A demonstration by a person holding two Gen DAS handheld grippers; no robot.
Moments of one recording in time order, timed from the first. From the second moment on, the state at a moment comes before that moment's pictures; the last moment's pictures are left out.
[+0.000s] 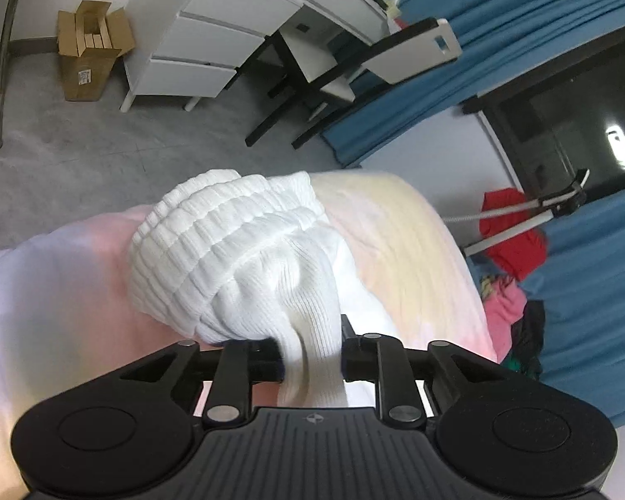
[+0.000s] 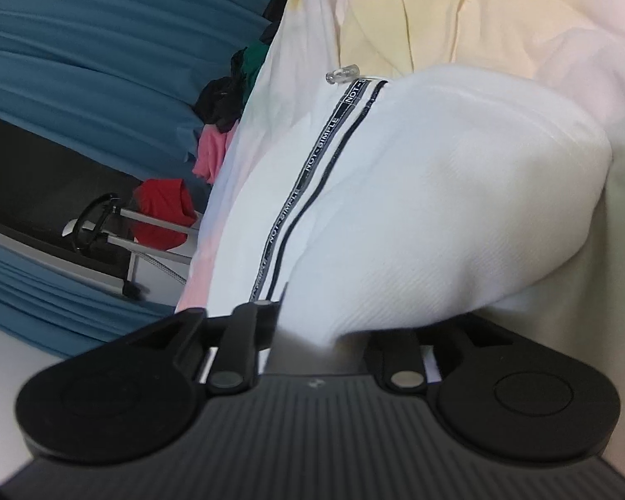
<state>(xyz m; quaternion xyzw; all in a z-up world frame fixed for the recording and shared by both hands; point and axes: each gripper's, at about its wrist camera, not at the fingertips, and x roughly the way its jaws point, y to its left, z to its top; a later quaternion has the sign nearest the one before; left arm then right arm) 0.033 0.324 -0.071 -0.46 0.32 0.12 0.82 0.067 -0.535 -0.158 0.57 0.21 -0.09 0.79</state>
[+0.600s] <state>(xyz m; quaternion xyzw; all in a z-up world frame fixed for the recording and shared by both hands) -0.015 0.157 -0.016 -0.18 0.21 0.07 0.96 0.056 -0.568 -0.166 0.63 0.08 -0.15 0.76</state>
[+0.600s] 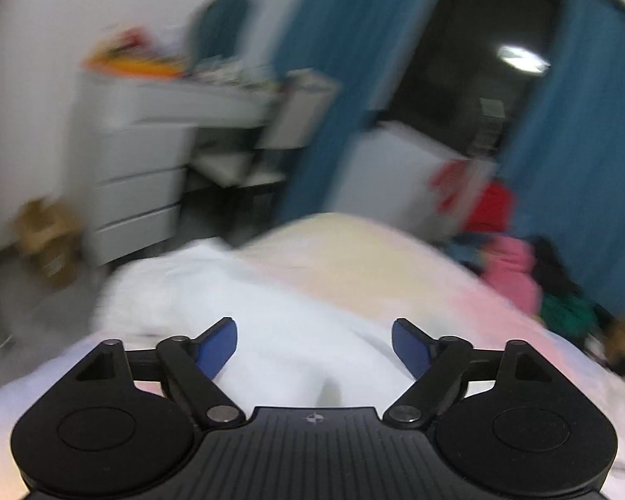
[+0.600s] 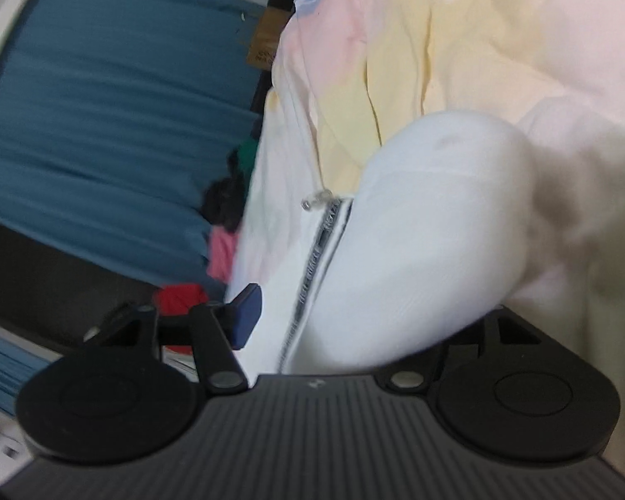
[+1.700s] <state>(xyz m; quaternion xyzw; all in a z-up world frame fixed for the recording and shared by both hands) 0.084 -0.022 -0.137 0.05 0.33 -0.09 0.94 0.063 -0.475 -0.043 0.21 0.10 -0.22 0.95</state>
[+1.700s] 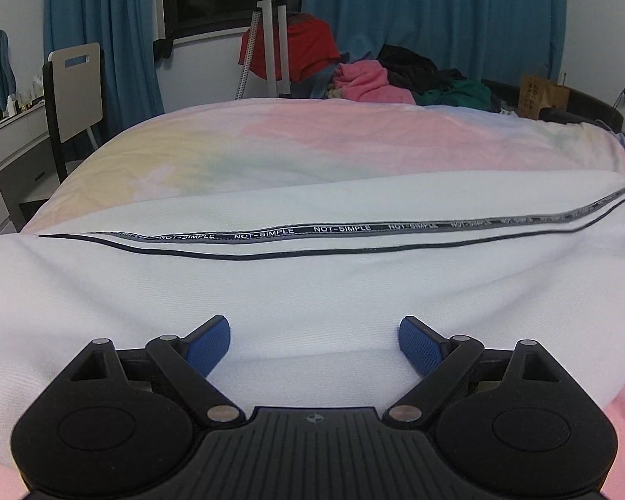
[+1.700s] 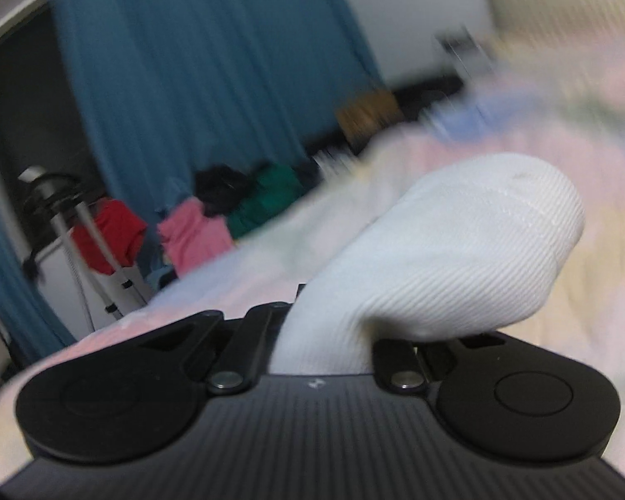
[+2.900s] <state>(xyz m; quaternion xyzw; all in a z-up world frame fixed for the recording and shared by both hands) 0.056 0.085 -0.039 -0.18 0.26 -0.10 0.94 0.038 -0.125 -0.092 -0.32 0.25 0.14 0.90</state>
